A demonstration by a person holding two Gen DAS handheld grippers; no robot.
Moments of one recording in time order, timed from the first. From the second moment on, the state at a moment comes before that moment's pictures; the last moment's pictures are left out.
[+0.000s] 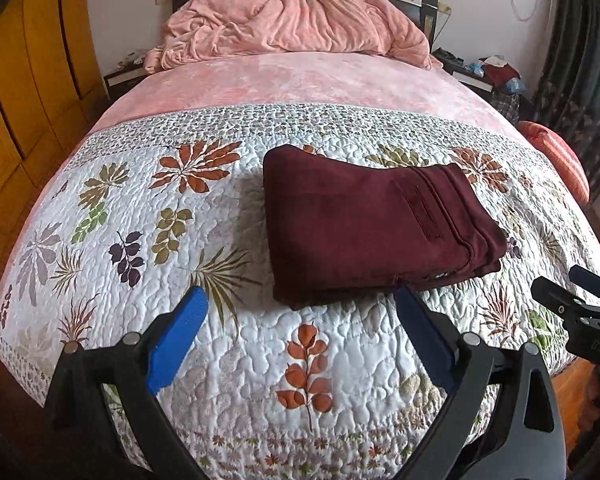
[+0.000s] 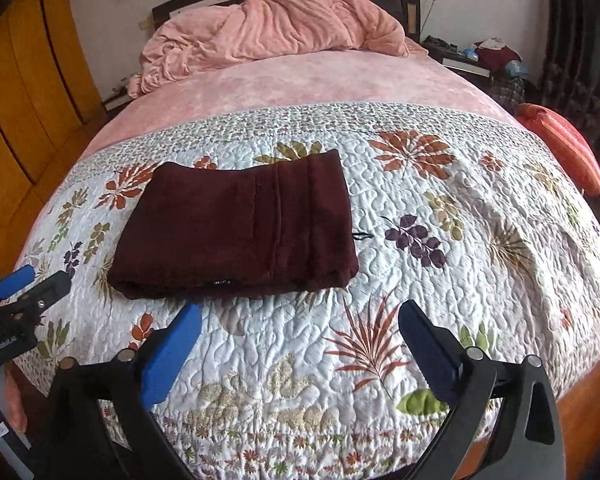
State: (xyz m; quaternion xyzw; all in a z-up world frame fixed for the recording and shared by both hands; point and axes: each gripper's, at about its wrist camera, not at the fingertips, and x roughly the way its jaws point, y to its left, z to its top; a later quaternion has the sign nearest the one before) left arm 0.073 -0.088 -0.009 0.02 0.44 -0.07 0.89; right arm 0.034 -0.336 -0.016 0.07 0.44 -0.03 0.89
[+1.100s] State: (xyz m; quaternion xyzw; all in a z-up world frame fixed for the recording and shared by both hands) left arm 0.042 -0.103 -0.028 0.04 0.49 -0.06 0.87; right arm 0.018 -0.305 -0.023 0.07 0.48 -0.01 0.87
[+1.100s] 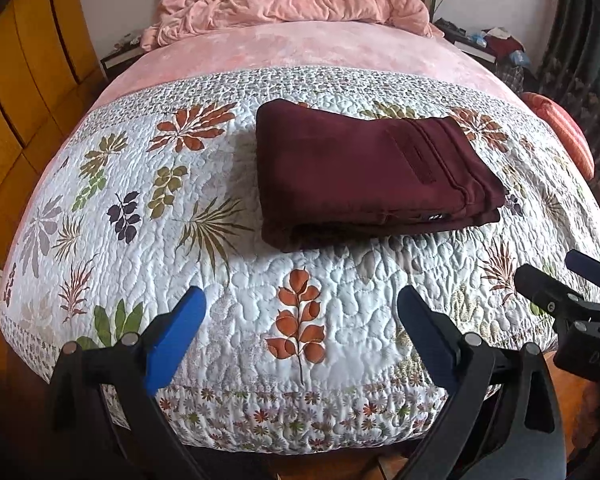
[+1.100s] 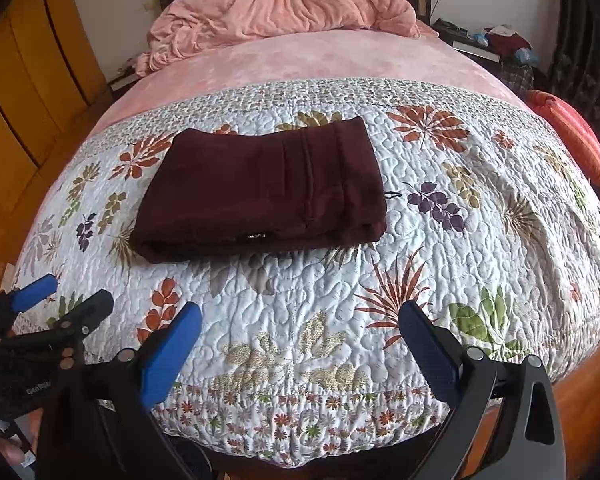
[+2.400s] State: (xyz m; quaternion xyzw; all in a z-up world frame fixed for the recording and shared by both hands) left arm 0.048 -0.102 -0.038 0.03 0.50 -0.06 0.86; right arm 0.023 -0.301 -0.042 0.07 0.50 -0.02 0.86
